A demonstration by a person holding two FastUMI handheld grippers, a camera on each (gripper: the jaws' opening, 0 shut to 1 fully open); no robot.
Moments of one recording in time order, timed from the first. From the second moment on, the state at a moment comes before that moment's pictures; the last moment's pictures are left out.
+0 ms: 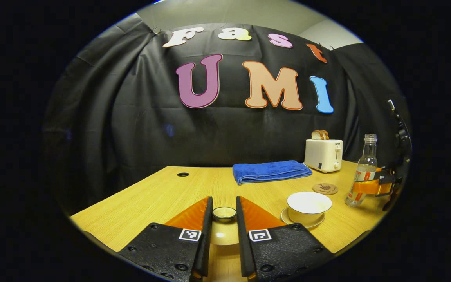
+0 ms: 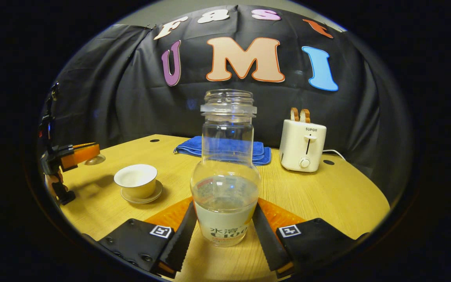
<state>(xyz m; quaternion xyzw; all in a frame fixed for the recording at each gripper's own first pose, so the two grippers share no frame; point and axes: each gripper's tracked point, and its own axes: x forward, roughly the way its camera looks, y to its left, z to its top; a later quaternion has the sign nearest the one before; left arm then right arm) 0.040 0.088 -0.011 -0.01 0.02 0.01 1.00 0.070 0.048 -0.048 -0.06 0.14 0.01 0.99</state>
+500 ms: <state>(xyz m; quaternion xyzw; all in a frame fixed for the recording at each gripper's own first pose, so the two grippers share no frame) 0.039 0.087 -0.012 -0.01 0.02 0.01 1.00 0.074 0.066 -0.041 -0.21 0.14 0.00 0.97</state>
